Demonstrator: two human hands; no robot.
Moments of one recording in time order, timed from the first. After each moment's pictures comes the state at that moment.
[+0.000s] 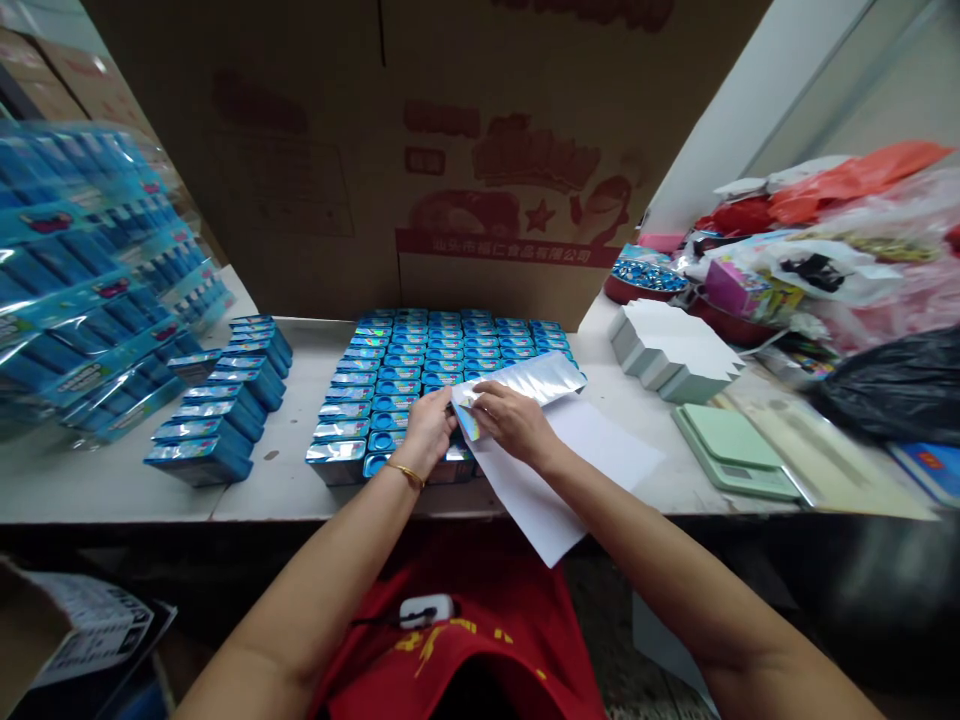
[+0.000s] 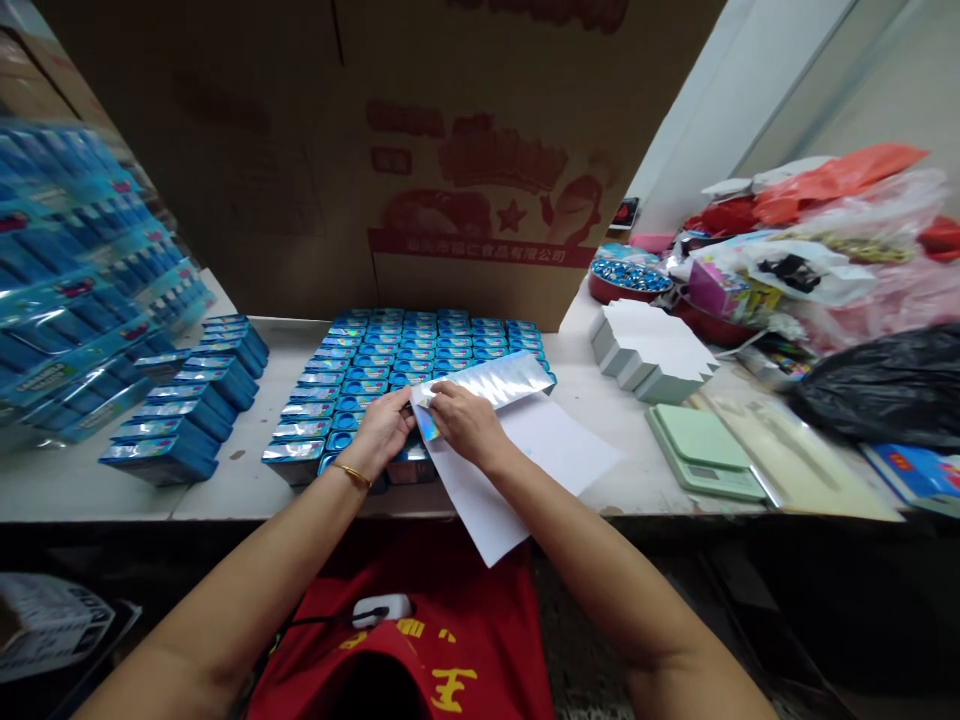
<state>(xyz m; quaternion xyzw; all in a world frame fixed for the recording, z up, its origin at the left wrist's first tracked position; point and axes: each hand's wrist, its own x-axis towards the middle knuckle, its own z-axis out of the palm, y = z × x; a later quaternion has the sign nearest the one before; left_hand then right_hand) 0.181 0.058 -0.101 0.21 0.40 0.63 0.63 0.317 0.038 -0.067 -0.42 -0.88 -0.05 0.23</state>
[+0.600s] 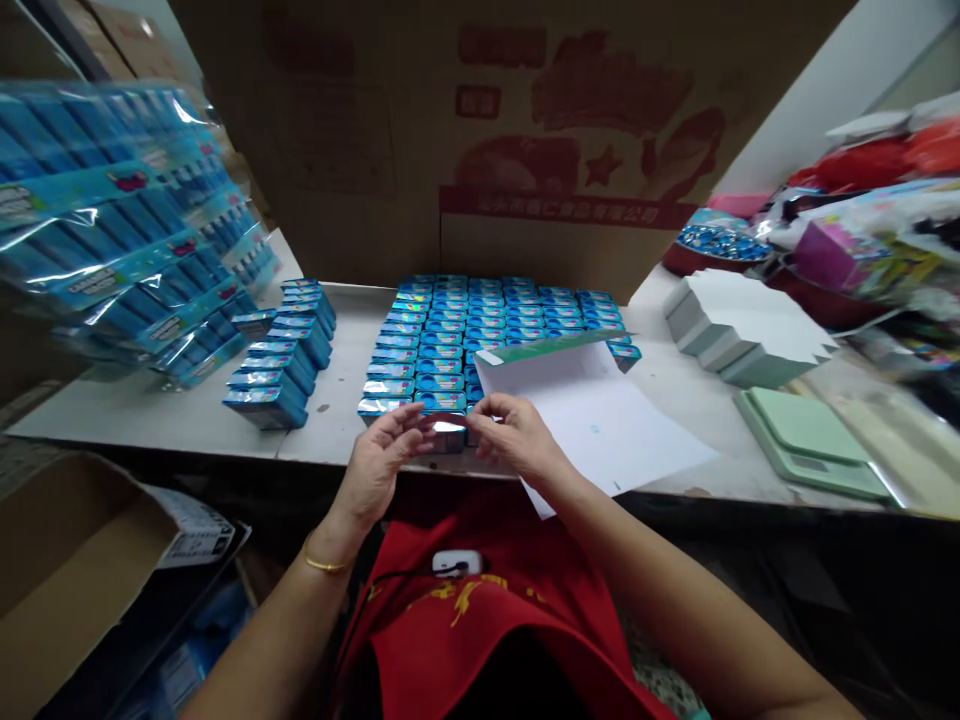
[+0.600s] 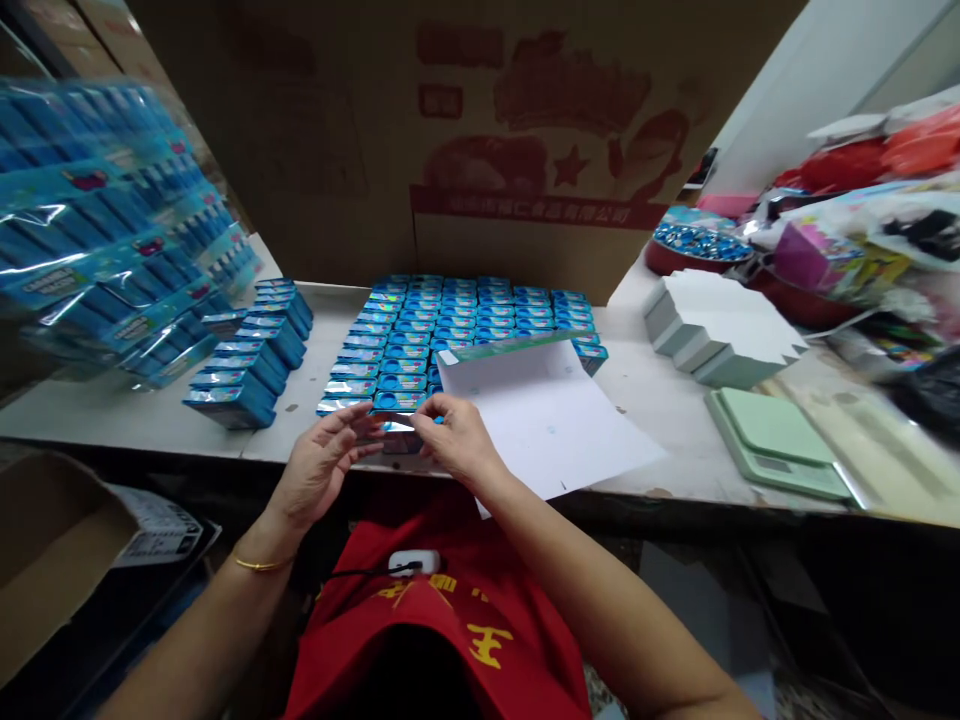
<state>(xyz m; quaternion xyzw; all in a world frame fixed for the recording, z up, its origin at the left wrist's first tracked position) 0.075 -0.073 -0.096 0.35 0.43 0.61 0.57 0.244 -0.030 -0.063 -0.48 -0.60 0.55 0.33</state>
